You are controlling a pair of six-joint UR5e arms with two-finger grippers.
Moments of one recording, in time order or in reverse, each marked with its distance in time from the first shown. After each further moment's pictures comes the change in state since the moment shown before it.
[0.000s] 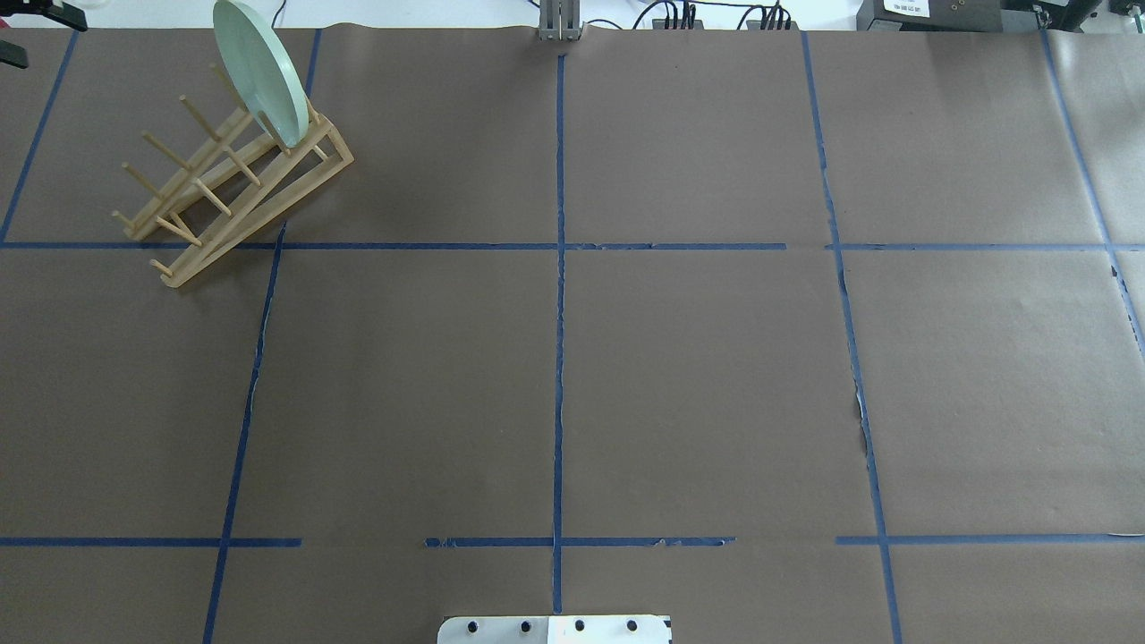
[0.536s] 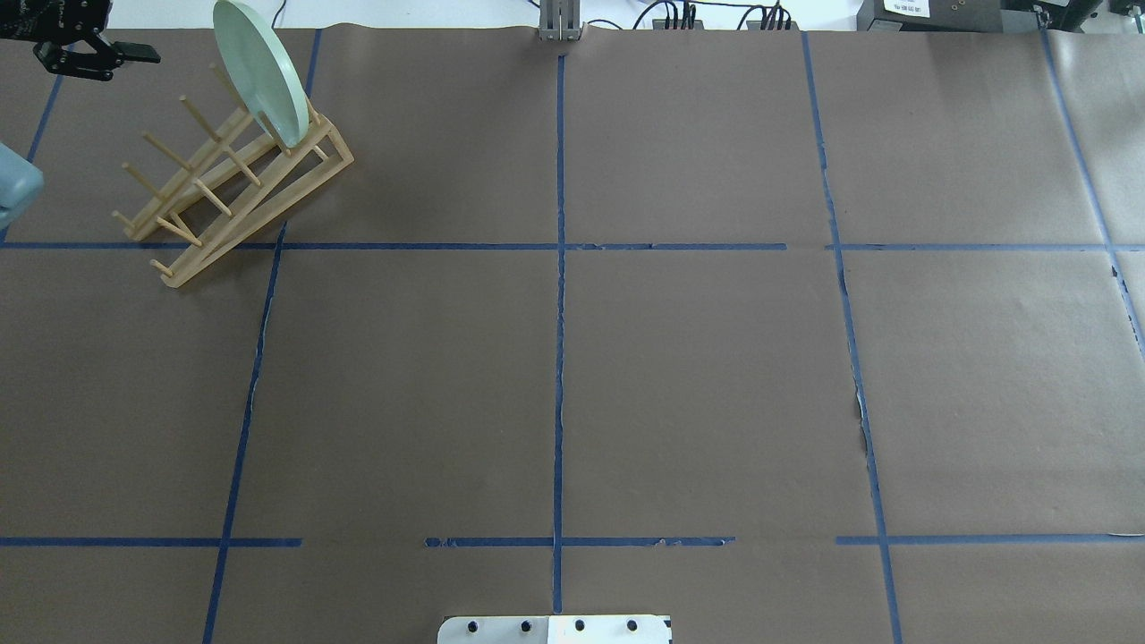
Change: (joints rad) left arm 0.133 -0.056 0.155 -0.513 0.271 -0.708; right arm 0.000 0.000 -0.001 0.000 0.000 0.000
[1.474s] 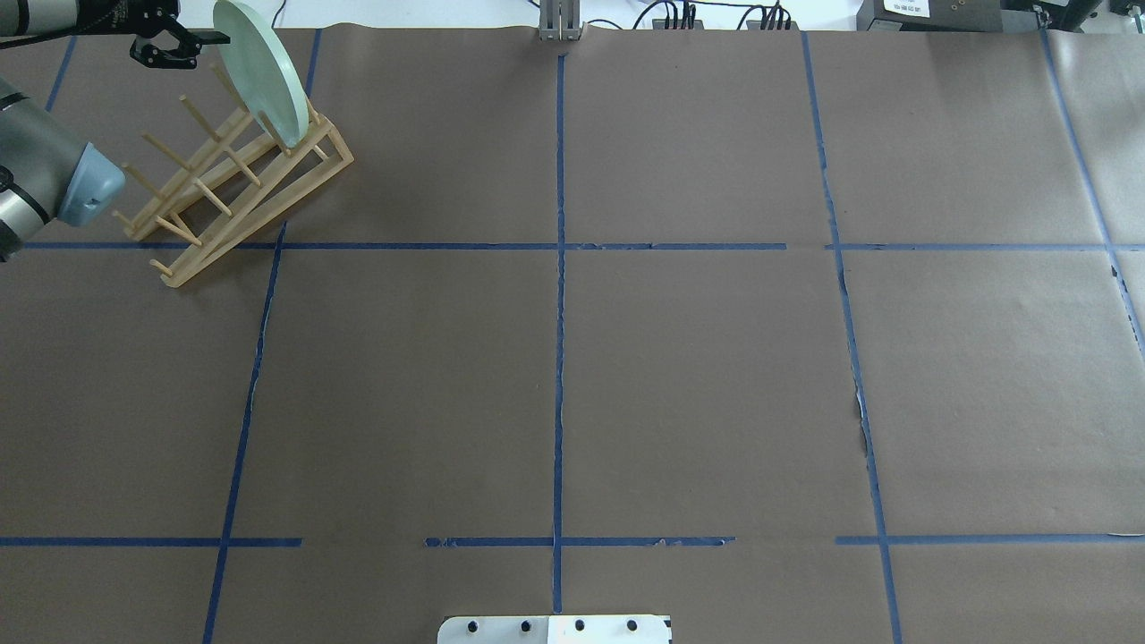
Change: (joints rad) left arm 0.066 -0.140 0.255 -0.169 0.164 -0.303; right arm 0.000 0.000 0.001 0.000 0.000 0.000
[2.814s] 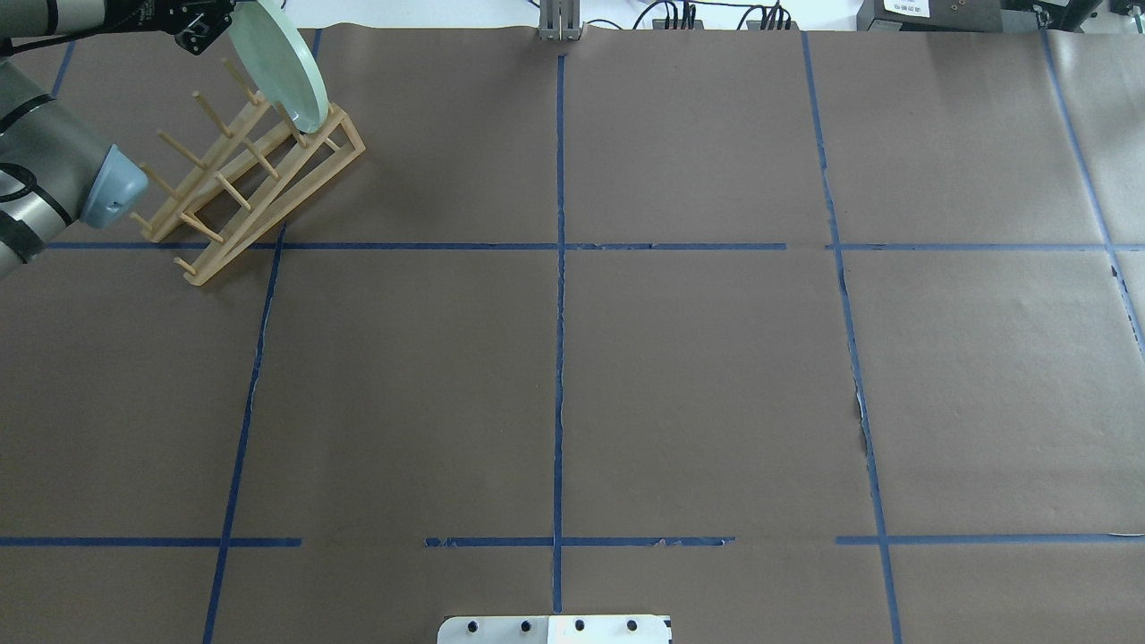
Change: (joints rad) left arm 0.019 -0.013 -0.051 0.005 0.035 -0.004; right arm 0.000 0.000 -0.001 0.000 0.000 0.000
